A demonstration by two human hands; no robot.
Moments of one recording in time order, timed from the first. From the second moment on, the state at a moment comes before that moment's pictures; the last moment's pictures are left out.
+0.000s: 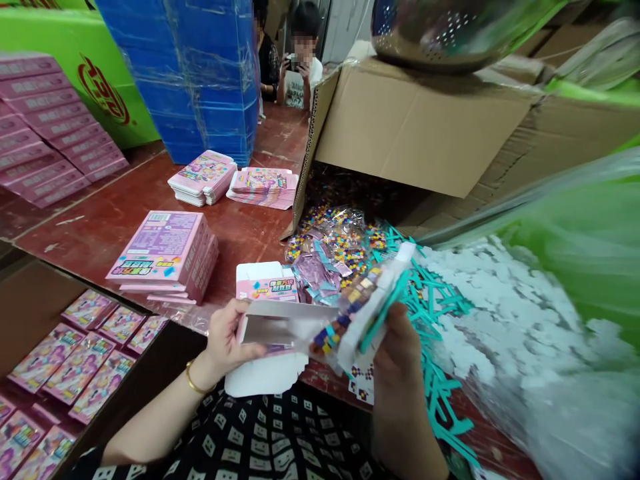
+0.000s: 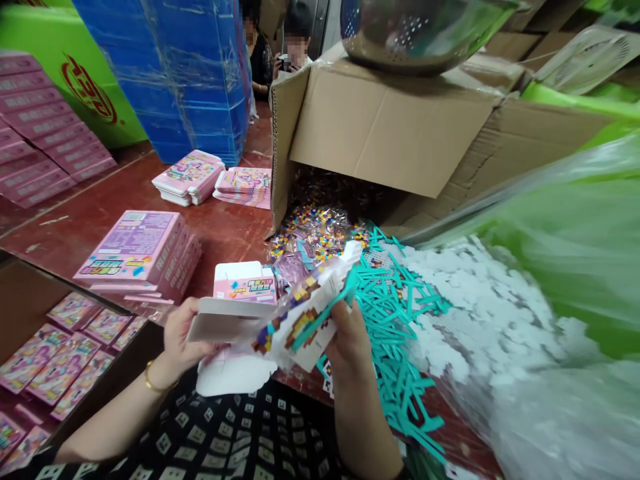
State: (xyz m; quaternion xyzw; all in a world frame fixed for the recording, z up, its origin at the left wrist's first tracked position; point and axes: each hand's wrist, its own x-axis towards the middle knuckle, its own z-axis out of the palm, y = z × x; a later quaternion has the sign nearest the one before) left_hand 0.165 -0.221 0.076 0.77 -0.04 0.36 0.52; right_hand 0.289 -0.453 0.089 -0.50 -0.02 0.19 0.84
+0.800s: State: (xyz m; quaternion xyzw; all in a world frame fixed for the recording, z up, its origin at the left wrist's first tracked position) left_hand 0.173 -0.214 0.036 0.81 0.03 0.37 0.45; right_hand 0.264 -0.405 0.118 -0.74 -0.58 -0.08 0.33
